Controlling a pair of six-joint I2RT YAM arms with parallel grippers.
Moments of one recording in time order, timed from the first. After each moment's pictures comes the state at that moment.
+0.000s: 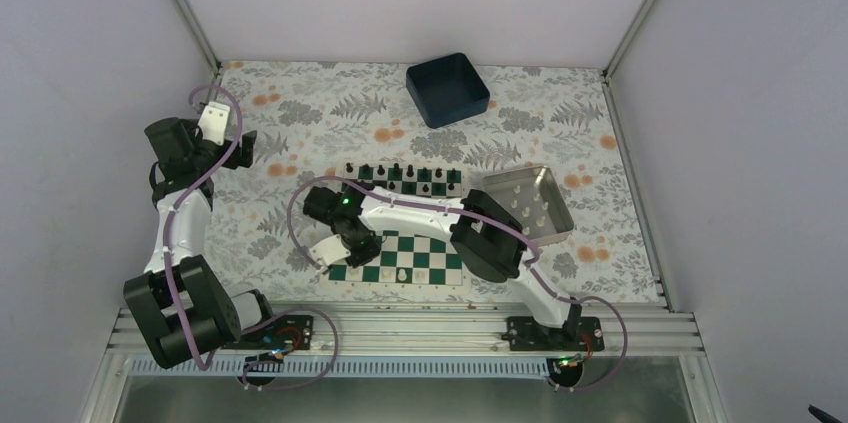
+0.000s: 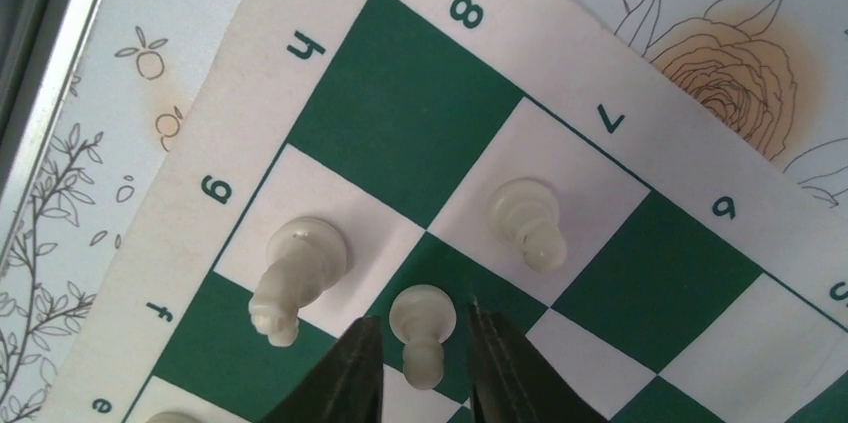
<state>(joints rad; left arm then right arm) 0.42 1.21 0.78 -0.05 0.48 0.40 1.19 2.27 1.85 -1.03 -0.09 -0.95</state>
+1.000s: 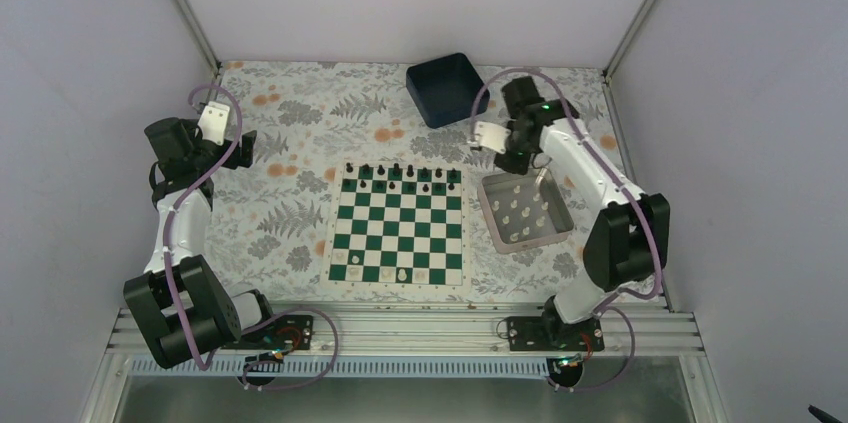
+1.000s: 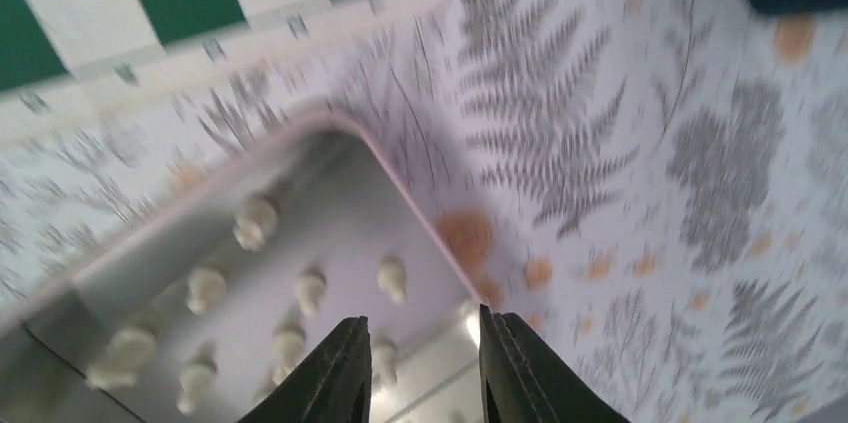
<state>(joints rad) 0.42 1.21 0.78 -0.05 0.48 0.40 0.36 1.63 1.43 -1.04 0.01 -0.97</state>
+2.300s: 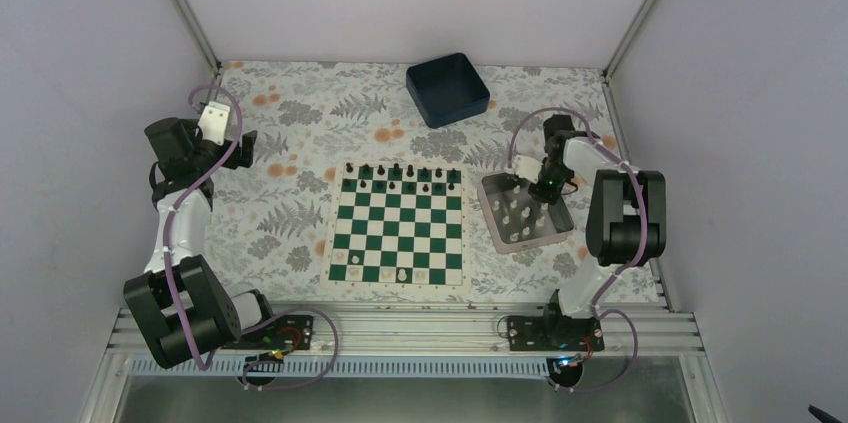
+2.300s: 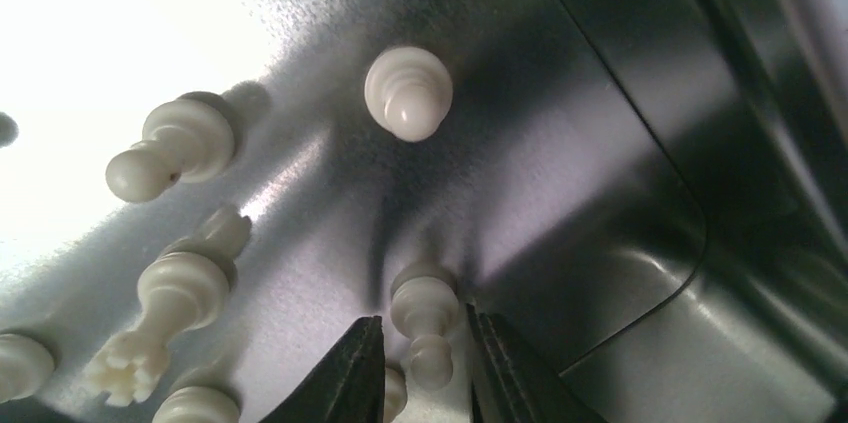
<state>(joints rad) 0.42 1.21 0.78 -0.05 0.48 0.40 0.00 1.75 1.10 -0.81 0.00 -1.09</state>
